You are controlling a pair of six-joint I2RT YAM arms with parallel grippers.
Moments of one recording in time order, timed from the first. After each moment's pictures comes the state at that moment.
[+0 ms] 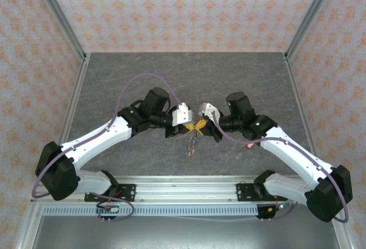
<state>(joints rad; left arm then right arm) -0.67 1.33 1.00 -0.40 0.63 0.54 0.59 1.07 0.83 -0.46 -0.68 -0.40</state>
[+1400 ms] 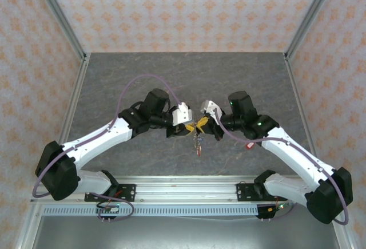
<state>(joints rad) -0.67 1.32 0.97 -0.33 0.60 0.51 0.58 1.07 0.85 -0.47 -0.65 -0.36</state>
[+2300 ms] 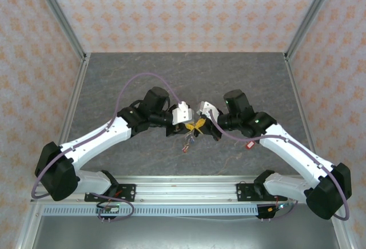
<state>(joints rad) -0.67 1.32 1.00 -0.37 0.60 0.54 0.61 1.10 0.90 -0.53 -0.62 -0.41</state>
